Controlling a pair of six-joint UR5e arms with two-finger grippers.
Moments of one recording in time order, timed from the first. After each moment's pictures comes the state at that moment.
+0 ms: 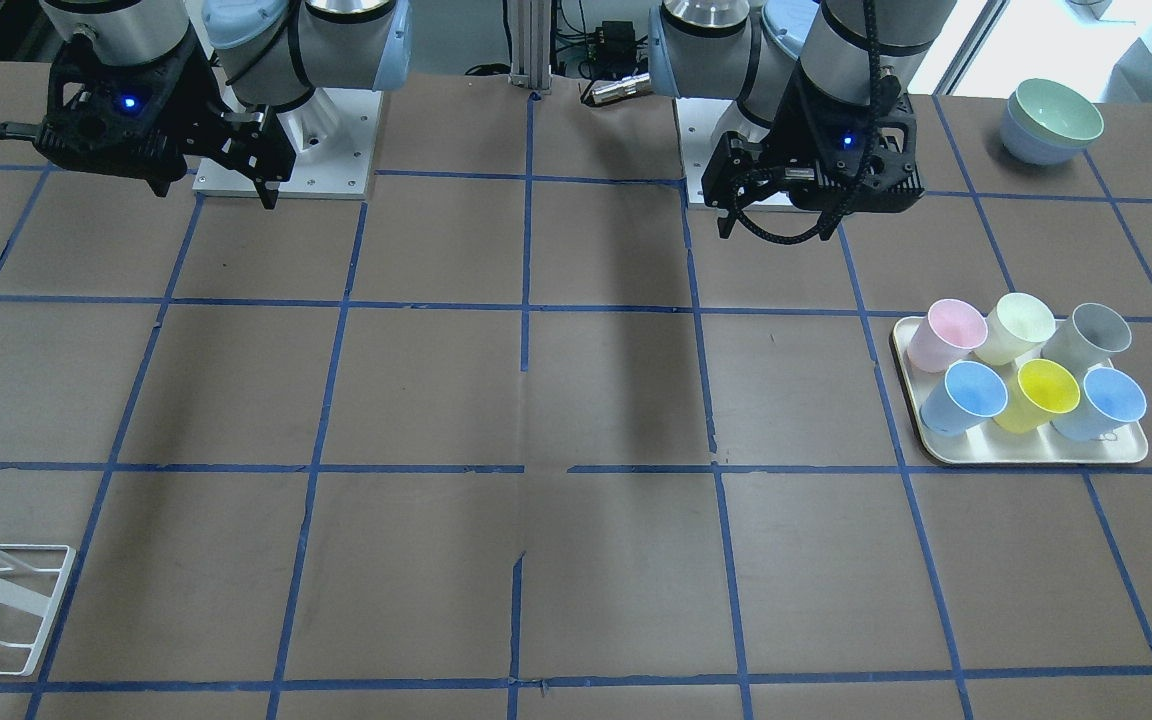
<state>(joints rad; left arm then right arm) -1.60 -1.51 -1.63 -1.60 1.56 -0.04 1.55 -1.68 1.65 -1.47 -1.63 0.05</state>
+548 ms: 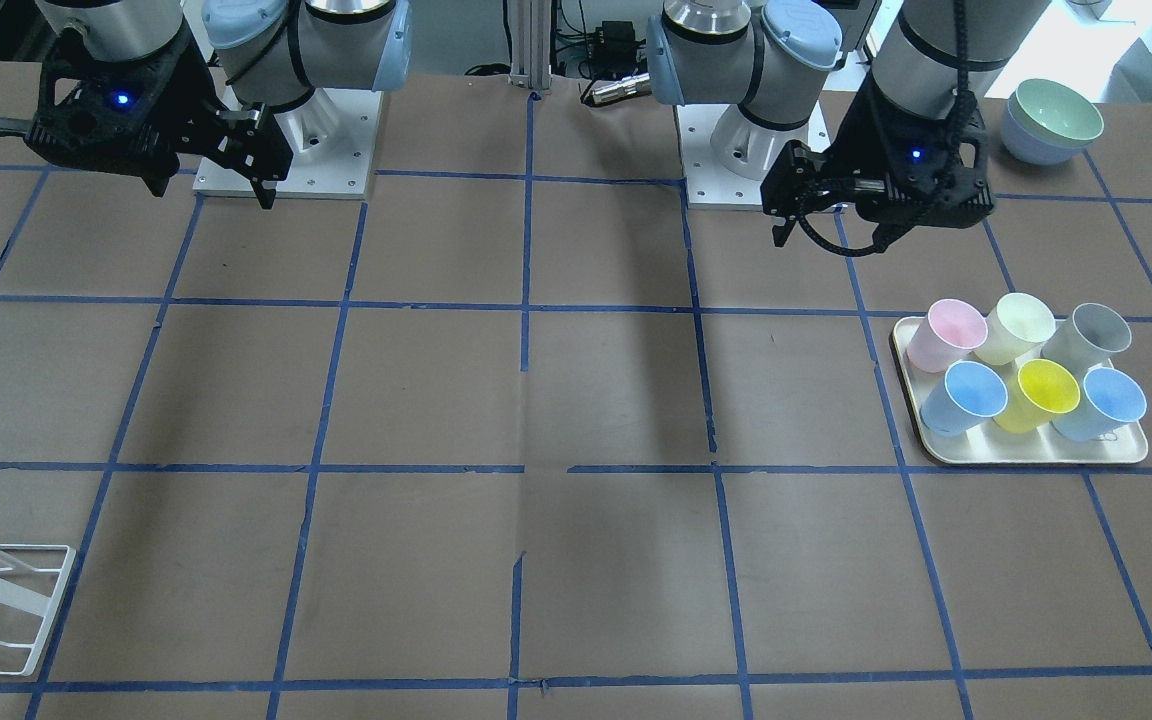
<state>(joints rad) -1.46 -1.50 -1.64 -1.61 1.56 0.15 1.54 -1.68 1.64 -1.47 -1.62 0.06</state>
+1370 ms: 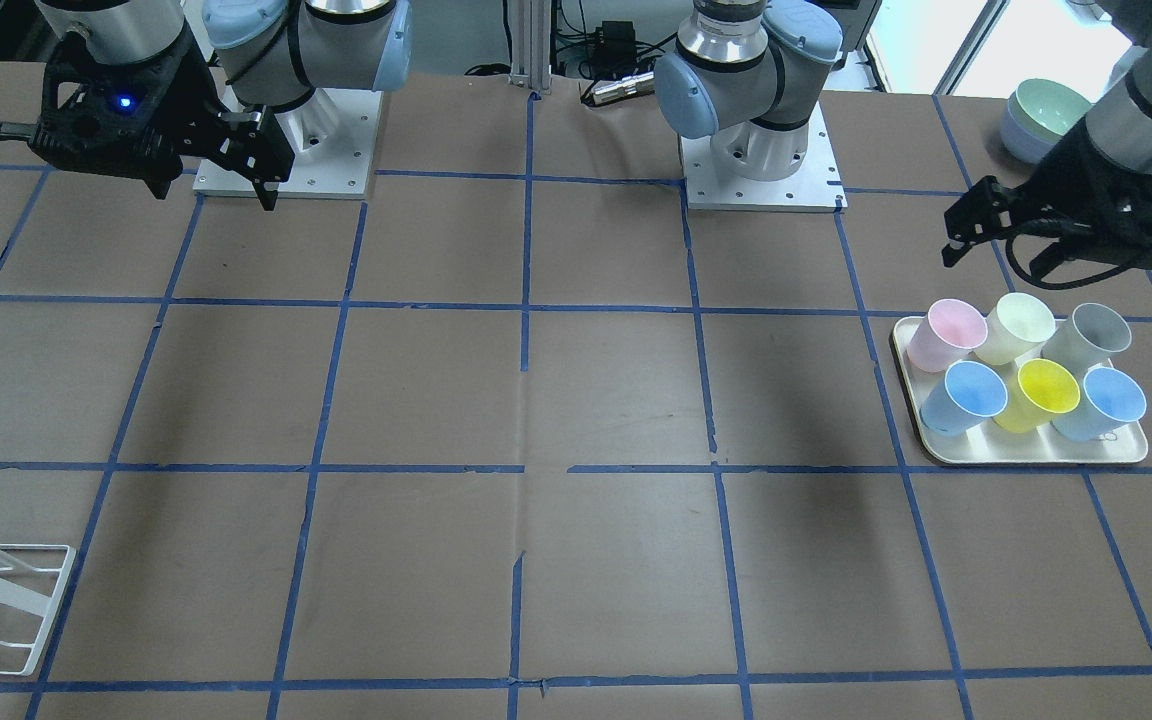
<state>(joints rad) -1.05 -1.51 -1.76 -1.49 1.55 0.66 1.54 -1.68 1.64 -1.47 -1.62 0.05</state>
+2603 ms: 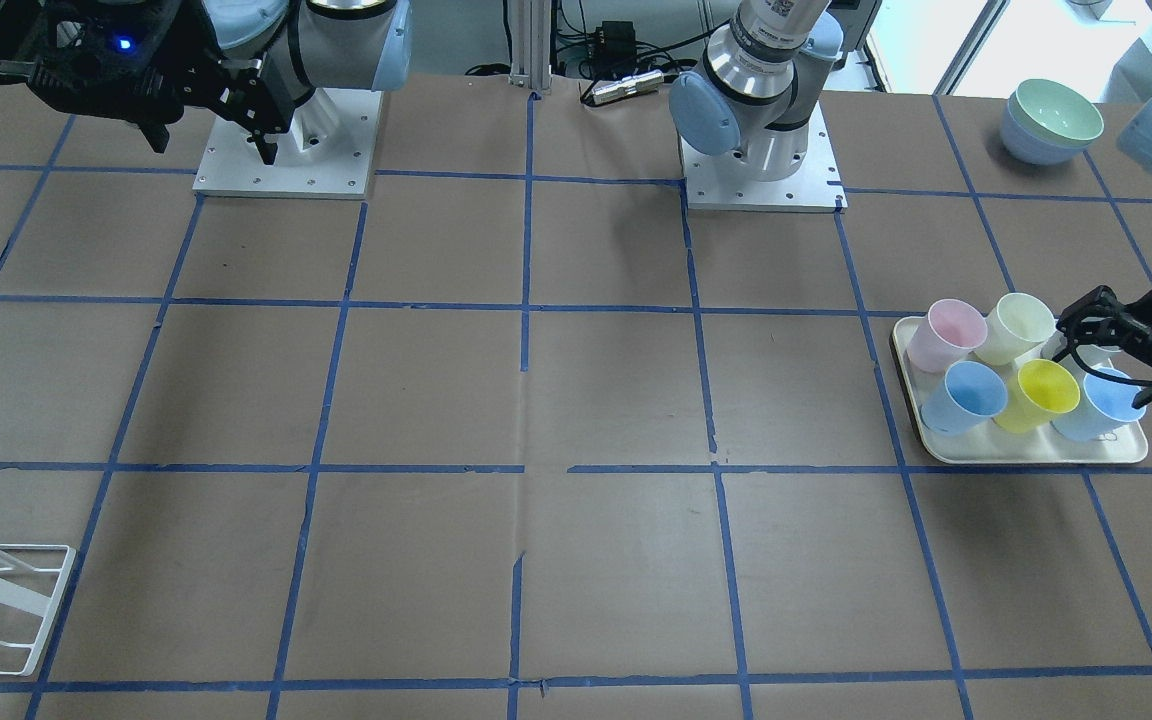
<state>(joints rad) -0.83 -1.87 -1.76 -1.11 1.59 1.52 1.55 -1.74 1.63 -1.41 -1.61 0.04</state>
